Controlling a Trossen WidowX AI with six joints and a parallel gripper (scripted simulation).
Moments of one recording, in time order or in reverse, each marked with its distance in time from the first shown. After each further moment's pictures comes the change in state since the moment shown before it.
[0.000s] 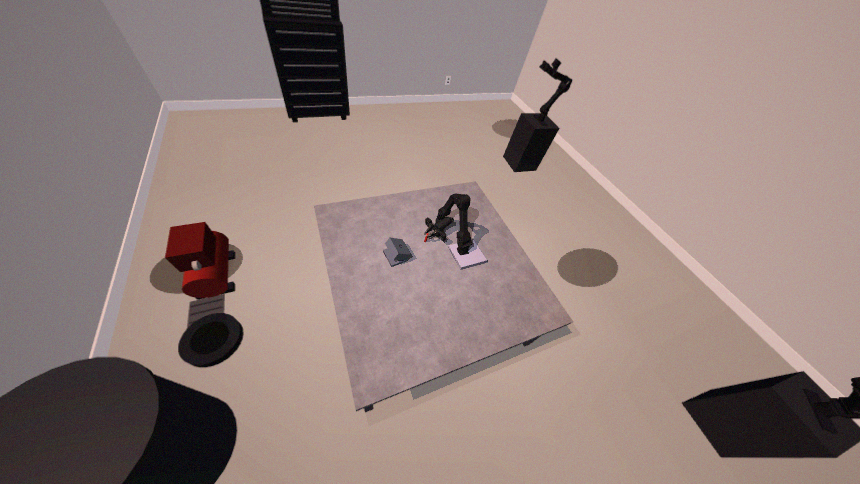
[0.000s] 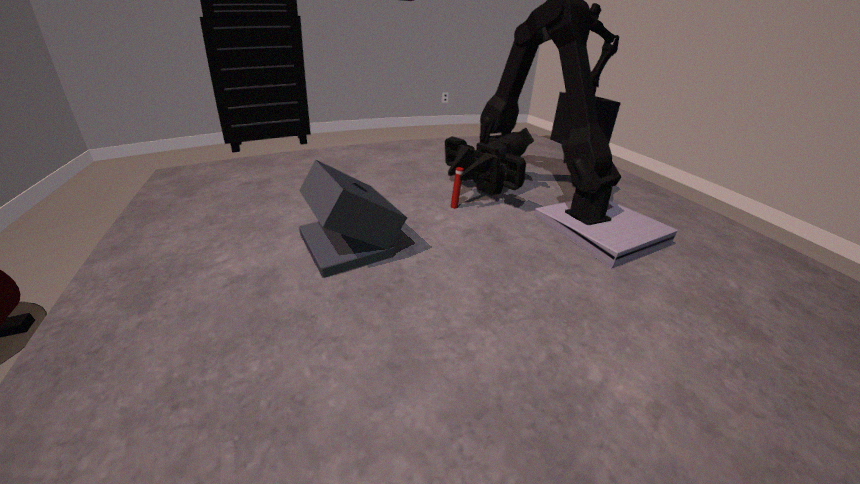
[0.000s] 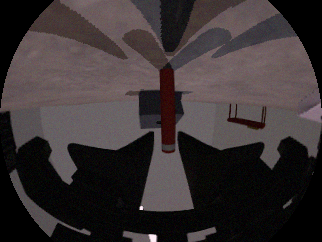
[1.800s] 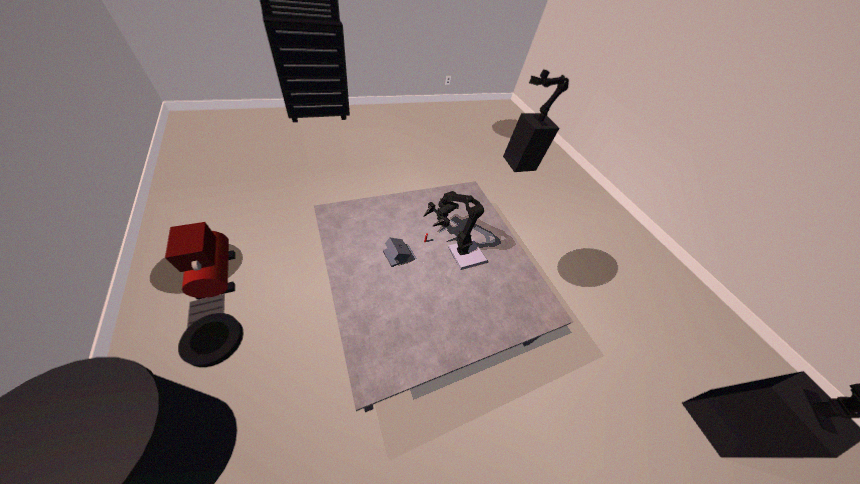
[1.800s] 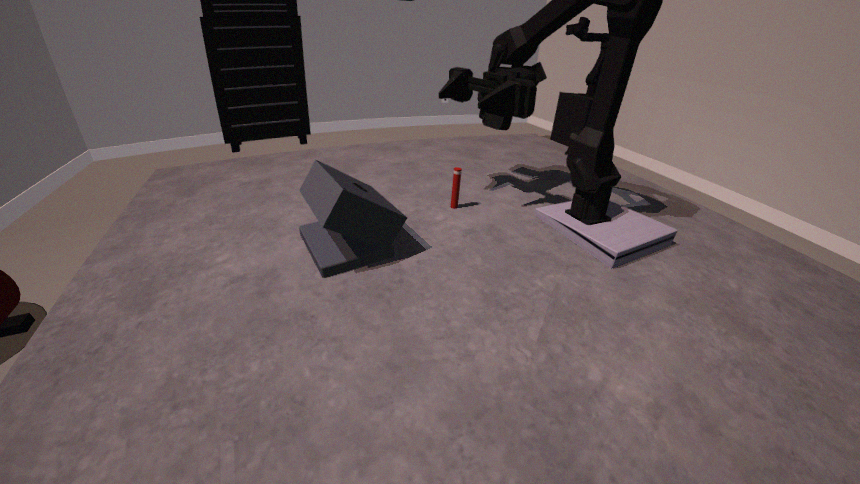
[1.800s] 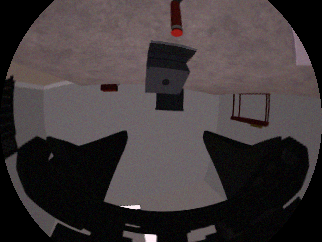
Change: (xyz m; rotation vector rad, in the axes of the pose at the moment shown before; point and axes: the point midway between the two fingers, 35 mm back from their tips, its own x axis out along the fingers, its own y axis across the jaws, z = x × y) arm -0.022 0.008 -0.135 -0.031 -0.022 0.037
